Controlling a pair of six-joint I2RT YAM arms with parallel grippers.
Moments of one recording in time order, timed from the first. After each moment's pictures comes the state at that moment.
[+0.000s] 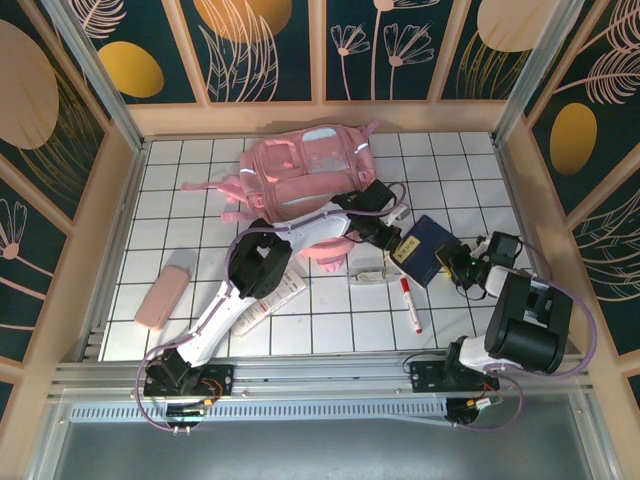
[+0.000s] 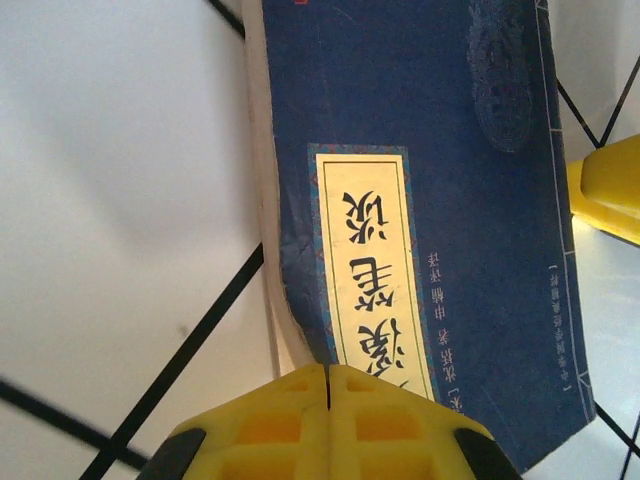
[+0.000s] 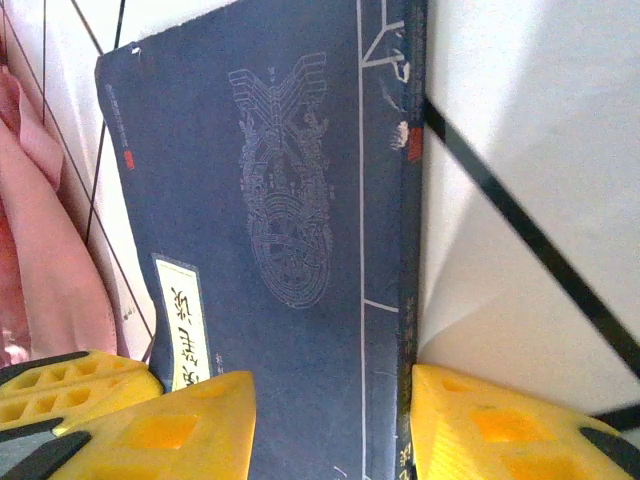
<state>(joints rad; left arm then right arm) -0.86 2.50 2.09 -0.56 0.45 -0.29 -0.34 1.40 0.45 -0.04 -0.63 0.62</state>
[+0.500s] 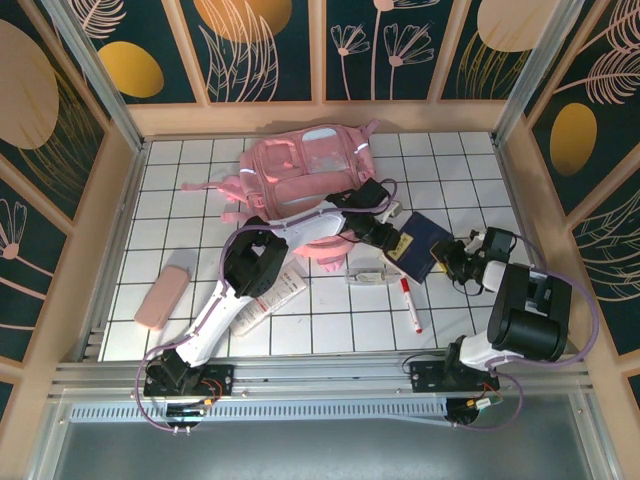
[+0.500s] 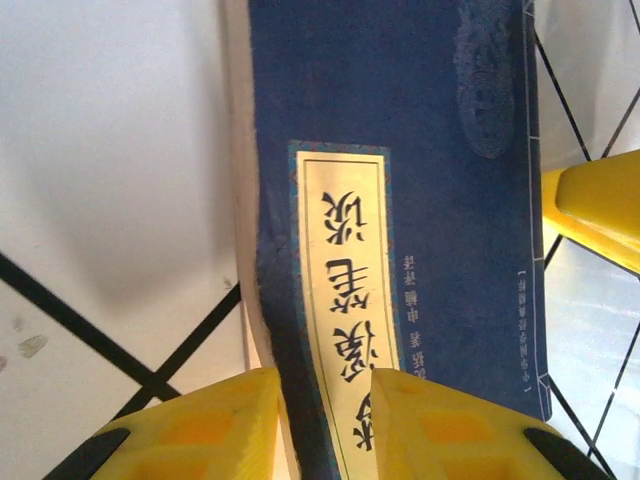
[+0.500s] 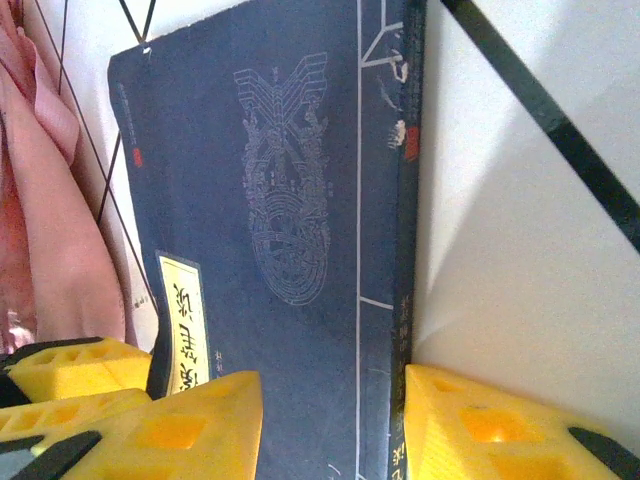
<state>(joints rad) -0.84 2.47 2.03 -0.54 0.47 -0.41 -0.30 1.46 0.48 0.01 -0.66 0.59</state>
